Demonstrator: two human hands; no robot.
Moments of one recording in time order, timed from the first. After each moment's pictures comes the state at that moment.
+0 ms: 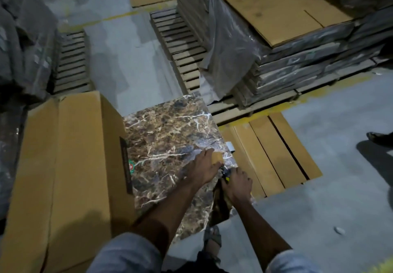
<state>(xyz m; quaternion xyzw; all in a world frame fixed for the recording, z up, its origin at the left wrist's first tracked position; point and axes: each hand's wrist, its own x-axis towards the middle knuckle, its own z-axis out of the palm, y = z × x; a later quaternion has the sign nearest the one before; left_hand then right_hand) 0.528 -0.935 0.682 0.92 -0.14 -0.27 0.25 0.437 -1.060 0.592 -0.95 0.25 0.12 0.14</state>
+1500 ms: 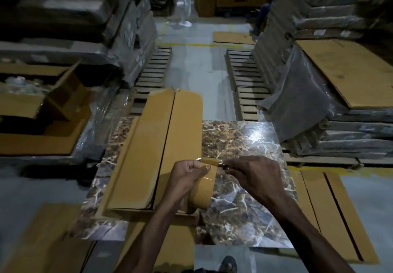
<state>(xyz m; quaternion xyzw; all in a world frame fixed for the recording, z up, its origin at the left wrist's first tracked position) 0.426 -0.633 0.828 0.67 0.14 -0.09 0.72 0.442 -0.854 0.878 -0.96 -0.23 -0.13 0.09</state>
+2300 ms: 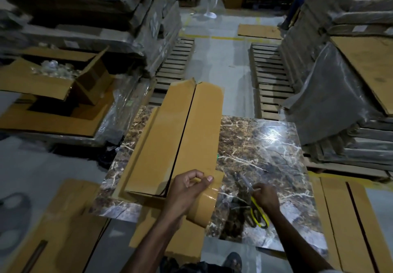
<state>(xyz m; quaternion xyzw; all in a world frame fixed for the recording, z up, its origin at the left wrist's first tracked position) 0.363 -0.616 0.833 0.67 0.20 -0.05 0.71 0.470 -0.895 0.649 -0.93 0.11 0.18 0.30</state>
